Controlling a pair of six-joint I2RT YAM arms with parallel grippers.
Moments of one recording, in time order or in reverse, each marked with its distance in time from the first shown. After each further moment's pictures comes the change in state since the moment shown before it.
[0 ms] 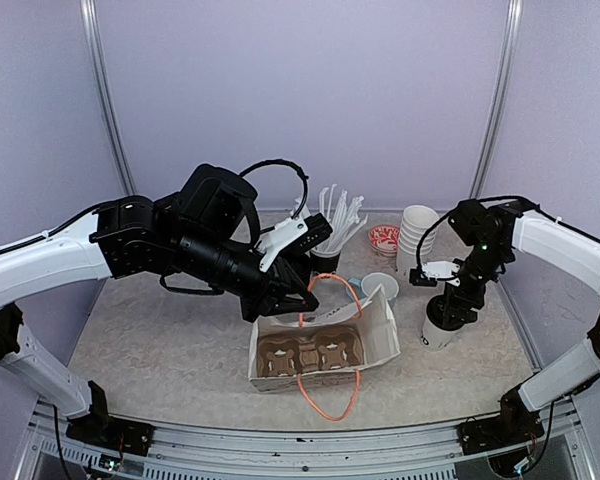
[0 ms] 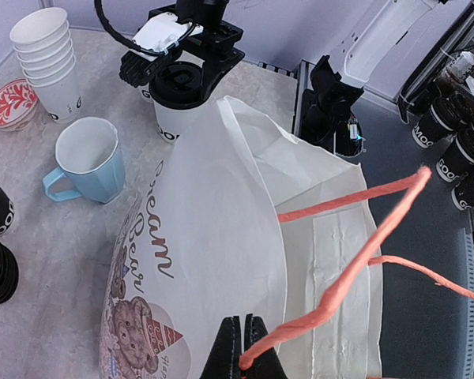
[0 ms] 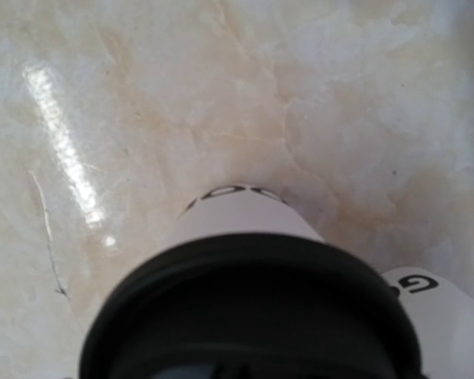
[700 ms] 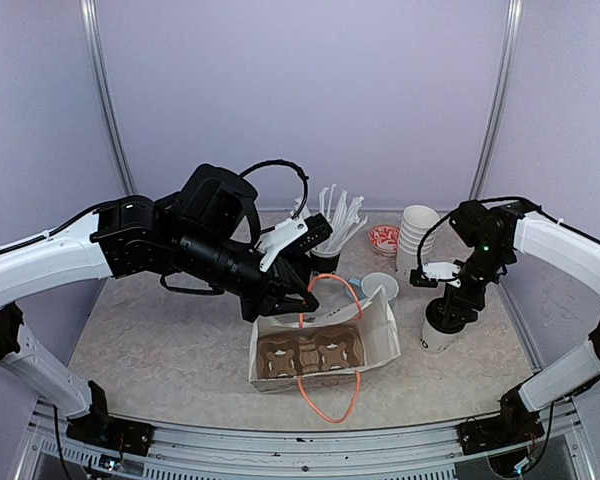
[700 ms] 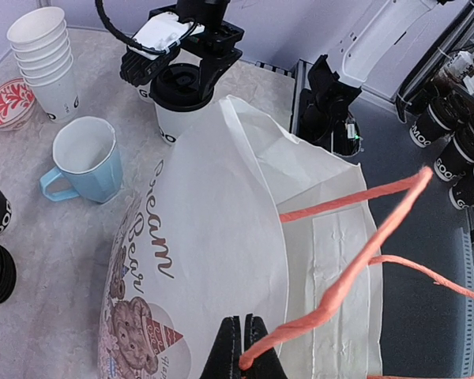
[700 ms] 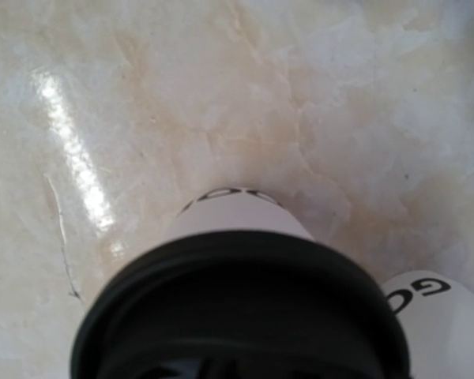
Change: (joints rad) left arm 0.005 0.002 0.000 0.000 0.013 0.000; right arm 0.000 -0.016 -0.011 -0.005 -0.024 0.001
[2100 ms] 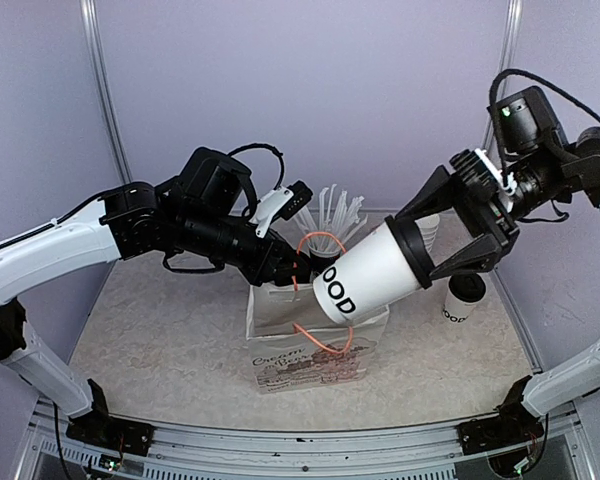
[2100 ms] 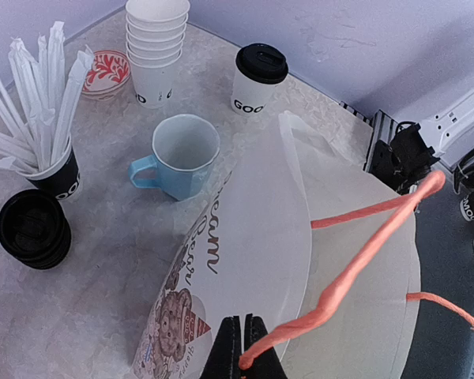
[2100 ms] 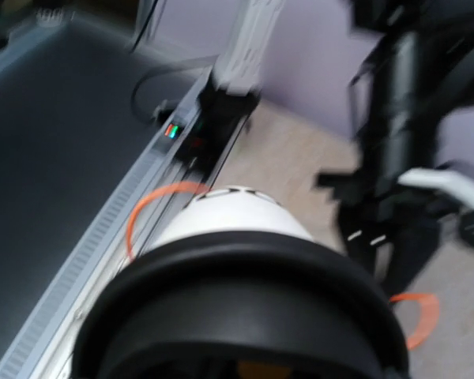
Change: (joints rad) left arm 0.114 0.033 0.040 0.015 -0.117 -0.131; right arm 0.437 -0.115 0.719 -0.117 -0.698 -0.028
